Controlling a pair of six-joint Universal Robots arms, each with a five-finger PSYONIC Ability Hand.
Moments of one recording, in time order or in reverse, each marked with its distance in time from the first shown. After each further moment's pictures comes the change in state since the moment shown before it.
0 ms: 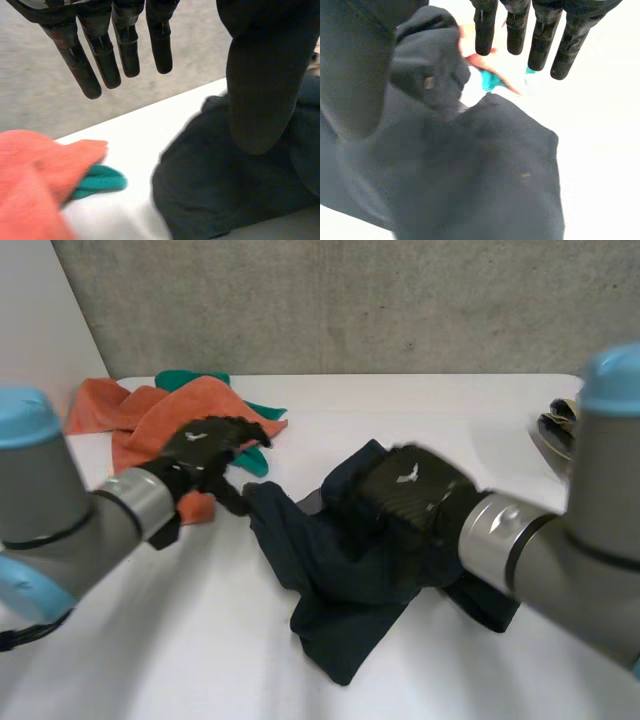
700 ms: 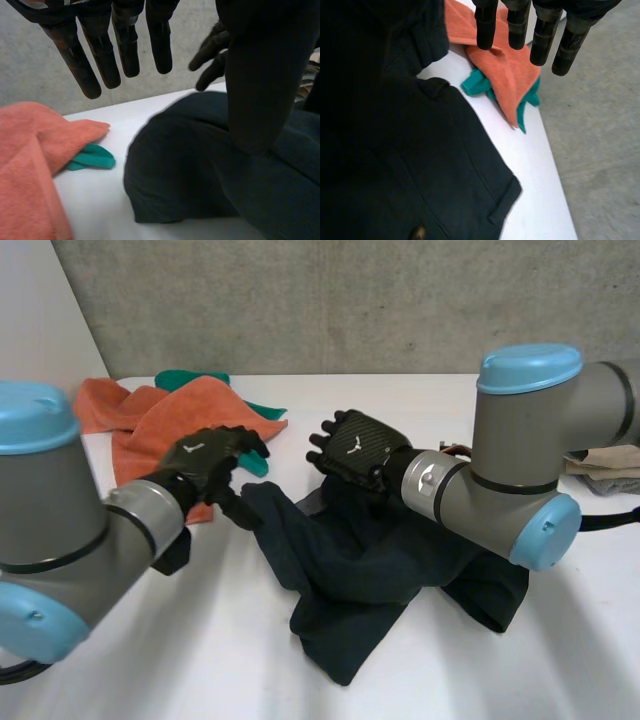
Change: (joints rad) left arm -0.153 0.023 0.021 -0.108 -0.249 -0.147; right arm -0.005 0.476 -0.466 -0.076 -0.177 -0.383; left_hand 0.000 0.000 0.000 -0.002 -0.001; right_hand -0.057 -0.049 -0.047 -0.036 -0.029
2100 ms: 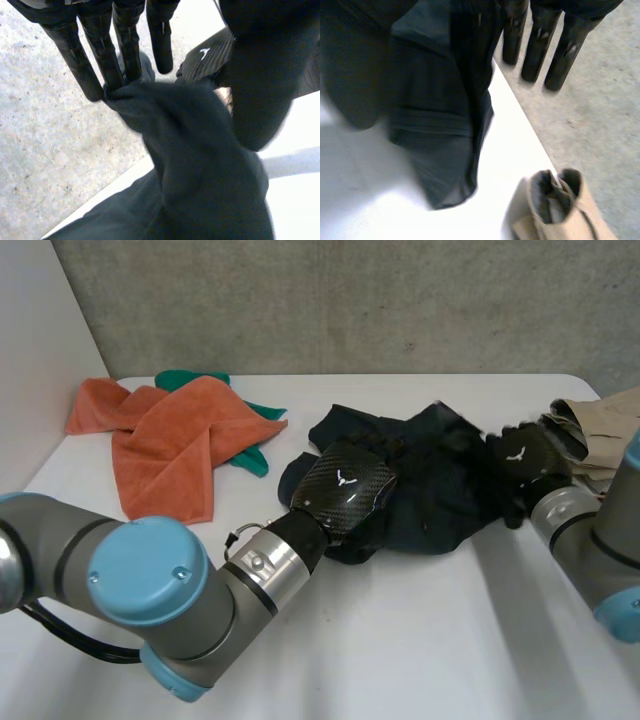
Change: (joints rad) left arm -0.249 -0.178 -0.116 0.703 0.250 0.235; right arm -0.301 -0.322 0.684 -0.486 0.322 0.128; left_hand 0.035 0.078 0.084 0.081 0.082; right_hand 0.186 0.222 0.237 0.238 0.245
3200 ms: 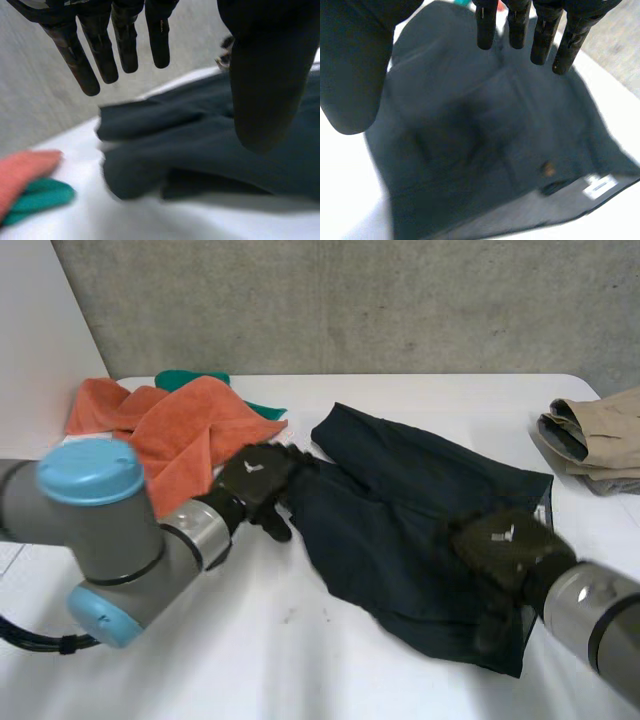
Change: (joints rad) left arm 0.241 -0.036 0.117 -0.418 -0.027 -0.005; right arm 0.182 -0.355 0.146 0.569 0.037 0.327; left_hand -0.082 -0.110 -0.123 -0.104 -0.095; right_hand -0.192 -0.230 -0.244 -0.245 -0.245
